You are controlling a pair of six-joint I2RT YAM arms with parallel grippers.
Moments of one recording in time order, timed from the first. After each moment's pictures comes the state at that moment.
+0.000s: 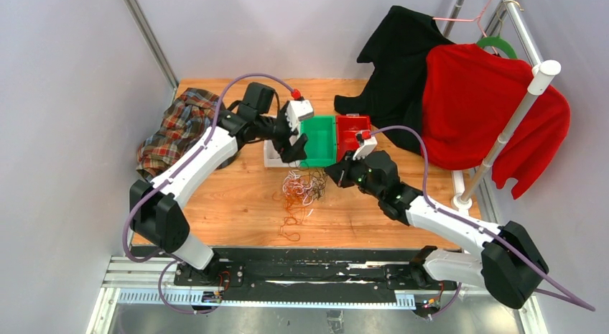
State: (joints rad) left arm -0.48 1.55 1.42 -0.61 0.56 0.47; right arm 0.71 1.16 0.58 0.26 -0.03 0.56
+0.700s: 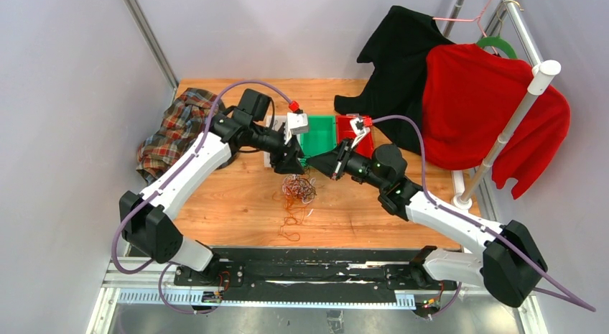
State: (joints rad) left arm -0.51 1.46 1.39 -0.80 0.86 0.55; right arm 0.71 1.15 0.65 0.52 -0.36 0.73
